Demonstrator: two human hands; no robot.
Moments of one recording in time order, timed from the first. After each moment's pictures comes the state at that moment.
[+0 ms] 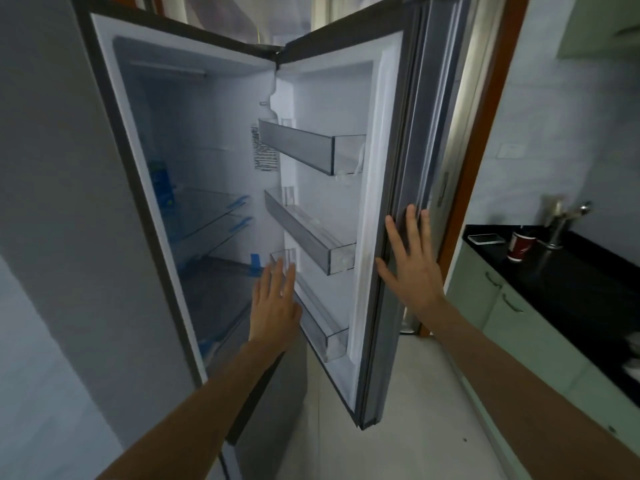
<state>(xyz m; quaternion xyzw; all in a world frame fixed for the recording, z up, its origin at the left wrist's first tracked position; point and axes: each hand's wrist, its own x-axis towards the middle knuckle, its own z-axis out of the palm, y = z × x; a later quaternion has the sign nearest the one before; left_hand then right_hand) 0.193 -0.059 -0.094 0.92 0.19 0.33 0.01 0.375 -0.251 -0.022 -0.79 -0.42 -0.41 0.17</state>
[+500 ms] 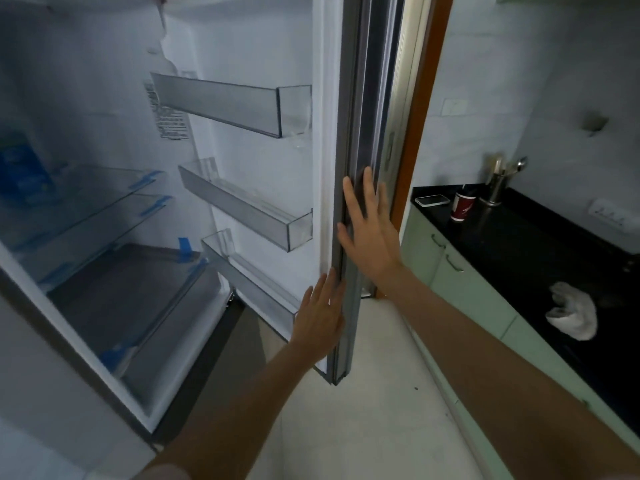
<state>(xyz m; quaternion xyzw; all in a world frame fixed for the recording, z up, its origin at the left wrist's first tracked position) 0.342 -0.202 -0.155 0.97 0.02 0.22 0.09 0.447 -0.287 -0.018 -0.84 -0.38 -0.34 0.19</state>
